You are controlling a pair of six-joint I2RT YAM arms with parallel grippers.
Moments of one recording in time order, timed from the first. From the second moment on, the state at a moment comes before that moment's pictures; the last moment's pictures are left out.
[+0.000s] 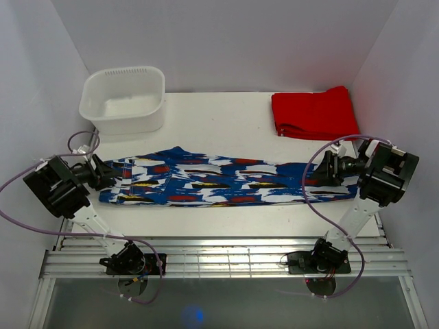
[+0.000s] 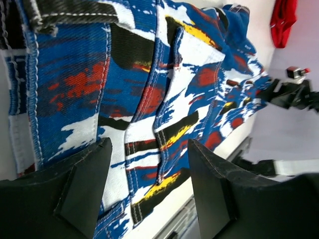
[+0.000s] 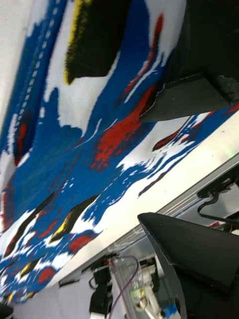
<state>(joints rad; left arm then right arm) 0.77 2.00 1.25 -0.88 1.00 0.37 -0.49 2.03 1.27 -1.08 -0.93 -0.62</state>
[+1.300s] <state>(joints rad) 0.57 1.77 1.08 -0.67 0.62 0.35 -0.61 1.91 1.29 -0.84 -0.27 -0.62</state>
